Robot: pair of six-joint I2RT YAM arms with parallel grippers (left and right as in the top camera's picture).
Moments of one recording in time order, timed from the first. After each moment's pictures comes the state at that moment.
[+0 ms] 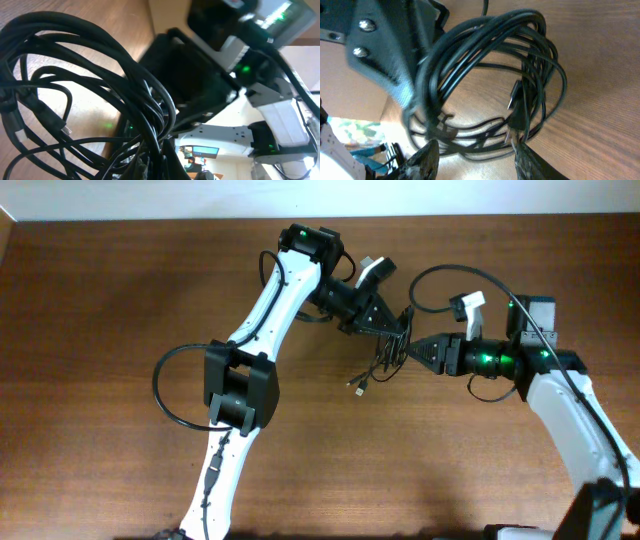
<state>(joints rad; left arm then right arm) -0.41 2.54 2.47 -1.69 1.35 0.31 -0.05 1.50 0.97 -0.46 -0.97 0.05</state>
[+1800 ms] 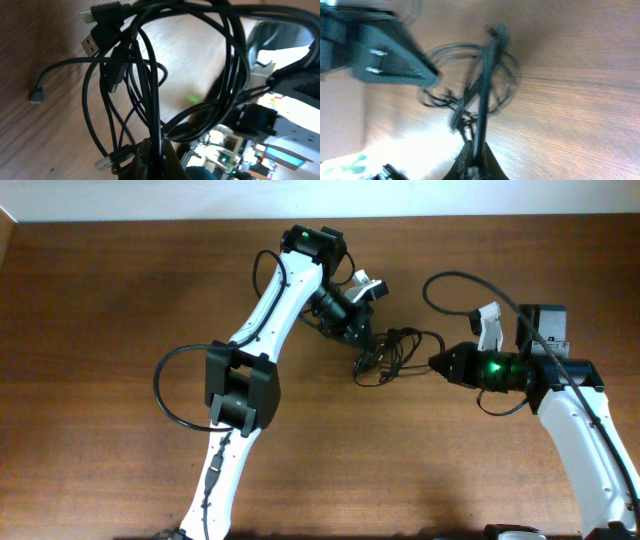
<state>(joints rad) -0.42 2.54 2.47 -1.66 0.82 0.28 -0.07 1.38 0.98 -0.70 -0.69 0.22</state>
